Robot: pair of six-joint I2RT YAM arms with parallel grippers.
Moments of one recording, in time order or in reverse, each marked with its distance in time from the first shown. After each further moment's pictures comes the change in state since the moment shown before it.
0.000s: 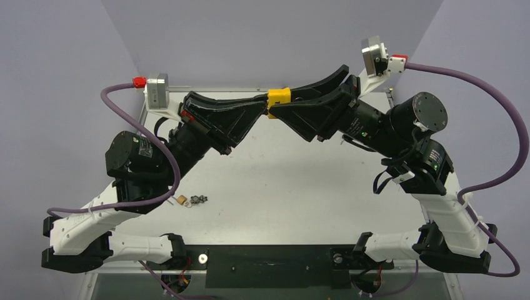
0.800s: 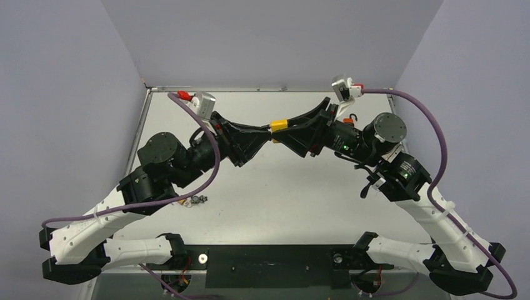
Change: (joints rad) left arm 0.122 -0.065 -0.147 -0.247 0.035 -0.027; right arm -0.177 -0.184 -0.463 0.136 -0.129 0.085
